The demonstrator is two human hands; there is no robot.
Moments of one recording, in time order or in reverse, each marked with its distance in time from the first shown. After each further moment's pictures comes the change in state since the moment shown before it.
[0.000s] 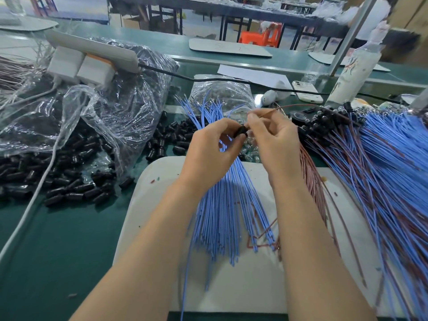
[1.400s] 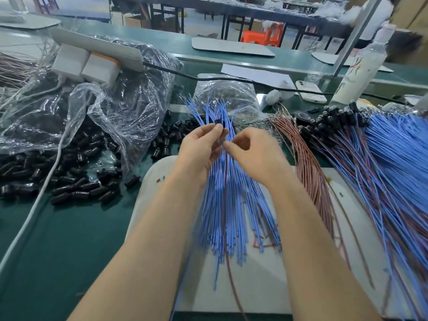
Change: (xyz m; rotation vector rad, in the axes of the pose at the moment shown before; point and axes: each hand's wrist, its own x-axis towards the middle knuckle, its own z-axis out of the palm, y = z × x) left_hand 0.010 0.011 -0.015 -0.886 0.074 -0.816; right_hand -0.008 -0.014 0.015 -0.595 -0.391 0.081
